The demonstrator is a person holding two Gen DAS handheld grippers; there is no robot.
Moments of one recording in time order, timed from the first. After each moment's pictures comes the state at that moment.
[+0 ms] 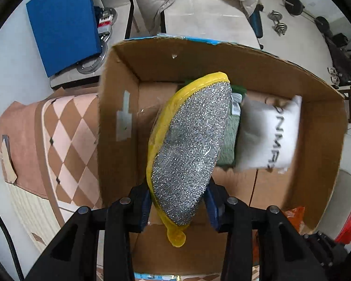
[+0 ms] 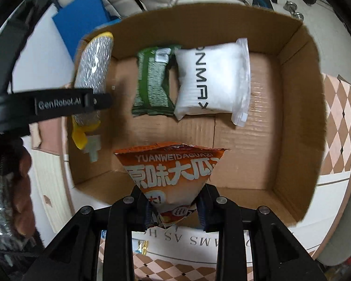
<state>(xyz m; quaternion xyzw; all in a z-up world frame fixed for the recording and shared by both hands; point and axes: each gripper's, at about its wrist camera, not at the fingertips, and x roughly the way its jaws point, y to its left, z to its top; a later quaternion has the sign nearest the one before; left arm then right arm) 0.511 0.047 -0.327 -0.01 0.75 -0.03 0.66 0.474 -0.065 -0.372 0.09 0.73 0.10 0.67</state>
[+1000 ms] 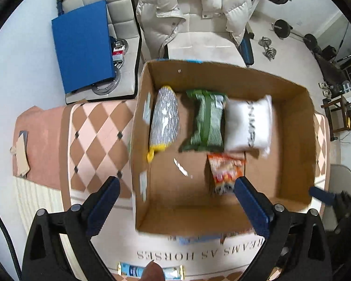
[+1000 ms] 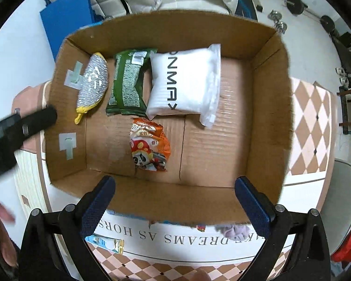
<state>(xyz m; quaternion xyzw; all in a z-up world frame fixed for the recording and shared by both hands) 0.419 0.066 -0.242 0.00 0.66 -0.03 0.75 0.465 -0.075 -0.357 0.03 0.72 0.06 0.69</state>
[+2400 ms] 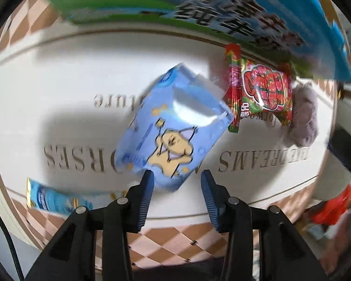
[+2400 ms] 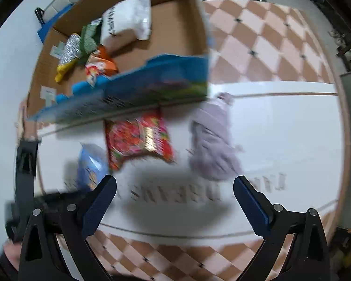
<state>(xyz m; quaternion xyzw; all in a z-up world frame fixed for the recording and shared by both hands) 0.247 0.036 -0.399 -0.11 0.79 -0.07 0.60 0.308 -0.183 -0.411 0.14 0.69 0.05 0.71</state>
